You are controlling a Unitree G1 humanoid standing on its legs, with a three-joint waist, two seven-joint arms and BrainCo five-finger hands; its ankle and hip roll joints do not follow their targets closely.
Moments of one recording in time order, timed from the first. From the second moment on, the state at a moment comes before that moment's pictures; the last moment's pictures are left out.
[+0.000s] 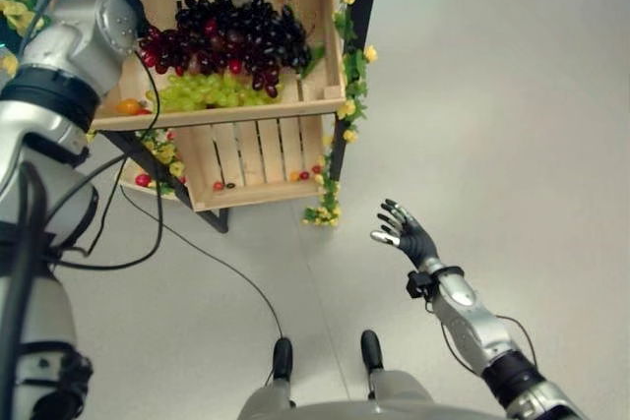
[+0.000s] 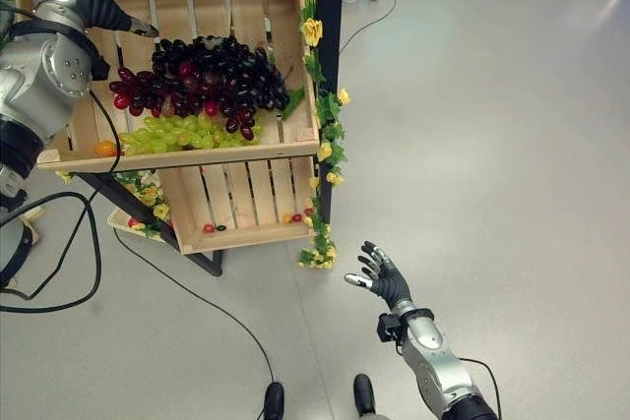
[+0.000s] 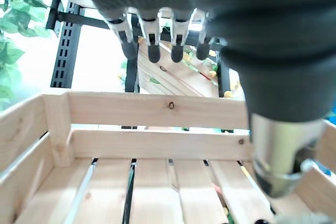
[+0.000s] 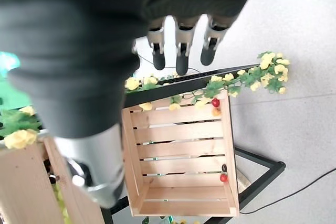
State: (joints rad) left arm -1.57 0.92 -0.97 1.00 0.24 -0.06 0.32; right arm -0.12 -0.34 0.34 0.32 0.53 -0.12 0.02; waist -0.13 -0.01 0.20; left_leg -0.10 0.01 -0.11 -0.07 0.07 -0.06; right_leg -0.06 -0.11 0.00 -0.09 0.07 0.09
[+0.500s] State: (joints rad) left arm -0.76 0.83 -0.27 0.28 -0.38 -0.25 0.28; right arm -0.08 -0.33 0.27 0.33 0.51 -0.13 0.02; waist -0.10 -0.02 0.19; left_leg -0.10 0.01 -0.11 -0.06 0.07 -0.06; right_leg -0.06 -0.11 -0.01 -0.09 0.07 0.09
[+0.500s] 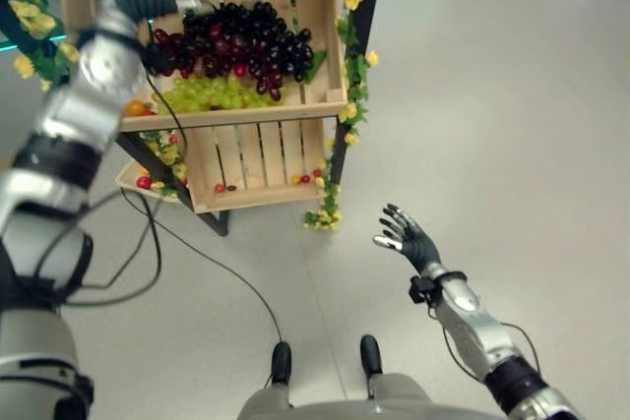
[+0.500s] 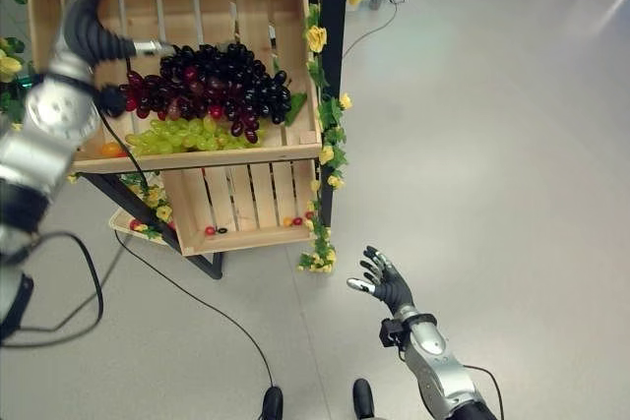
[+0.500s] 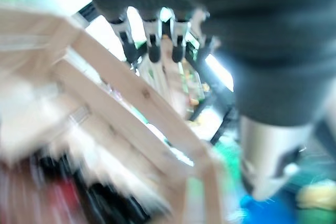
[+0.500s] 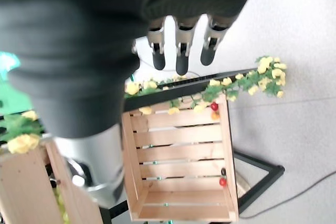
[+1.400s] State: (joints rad) left arm -0.23 0.43 -0.26 -0.13 -0.53 -0.18 -0.03; right arm 0.02 -0.22 0.04 0.28 0.45 -0.15 -0.05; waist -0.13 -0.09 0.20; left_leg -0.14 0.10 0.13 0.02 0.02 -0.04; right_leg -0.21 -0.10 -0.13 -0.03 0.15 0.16
